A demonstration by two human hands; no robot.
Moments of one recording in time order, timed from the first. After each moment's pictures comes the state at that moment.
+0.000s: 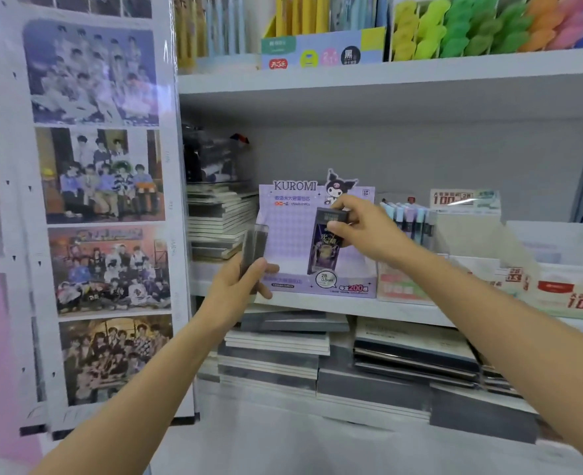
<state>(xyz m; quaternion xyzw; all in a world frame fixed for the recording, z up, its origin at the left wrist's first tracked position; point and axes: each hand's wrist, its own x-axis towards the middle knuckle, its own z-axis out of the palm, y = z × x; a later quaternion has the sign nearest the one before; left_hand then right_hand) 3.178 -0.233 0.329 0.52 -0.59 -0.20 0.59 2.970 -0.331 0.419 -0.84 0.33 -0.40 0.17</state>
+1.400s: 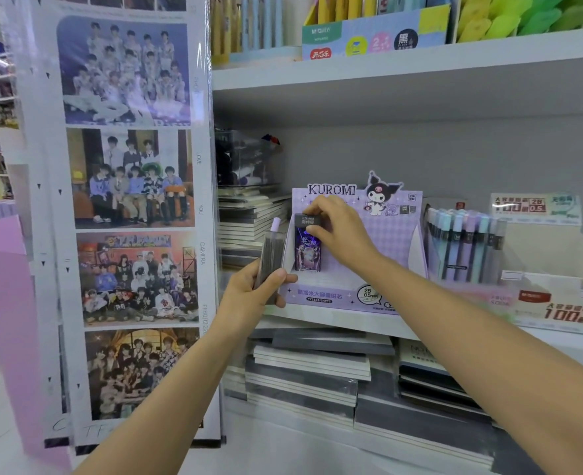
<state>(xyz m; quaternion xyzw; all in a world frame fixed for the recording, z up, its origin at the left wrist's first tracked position) 3.203 -0.245 0.331 0.49 -0.54 -0.23 0.65 3.075 -0.385 0.400 -0.85 0.23 -0.47 0.05</state>
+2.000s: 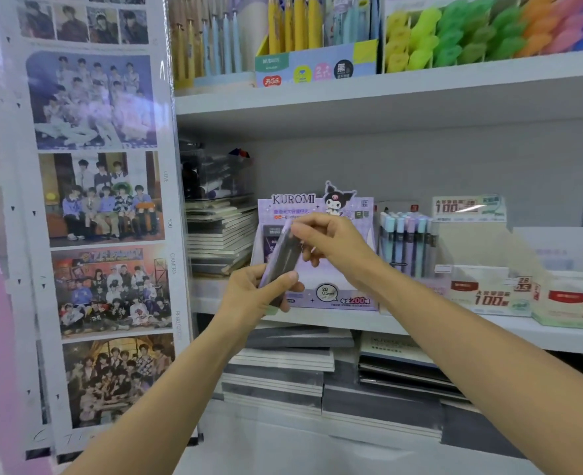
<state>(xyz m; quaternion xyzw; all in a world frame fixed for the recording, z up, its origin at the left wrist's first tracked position) 3.146 -0.234 0.354 0.47 -0.56 -0.27 0.62 3.003 -0.325 0.409 -0.78 0.15 -0.46 0.40</state>
